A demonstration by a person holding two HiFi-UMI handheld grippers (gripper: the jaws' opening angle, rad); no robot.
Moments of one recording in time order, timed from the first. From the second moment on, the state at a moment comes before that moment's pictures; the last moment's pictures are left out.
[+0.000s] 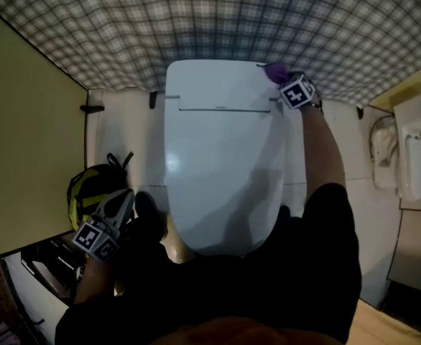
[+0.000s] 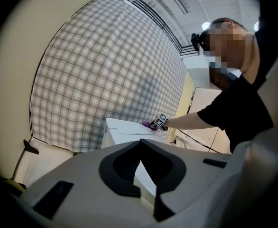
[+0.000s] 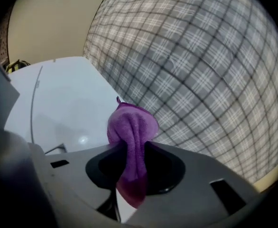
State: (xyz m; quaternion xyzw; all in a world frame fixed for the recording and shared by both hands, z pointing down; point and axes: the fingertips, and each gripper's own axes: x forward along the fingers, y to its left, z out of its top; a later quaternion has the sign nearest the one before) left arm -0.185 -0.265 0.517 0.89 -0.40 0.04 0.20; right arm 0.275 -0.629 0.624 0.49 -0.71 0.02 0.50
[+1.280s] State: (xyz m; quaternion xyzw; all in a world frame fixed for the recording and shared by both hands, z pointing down) left arm -0.073 -0.104 0.483 0.92 -0.37 0.02 0.13; right arm 0.182 -0.182 0.546 0.44 -0.87 0.17 0.15
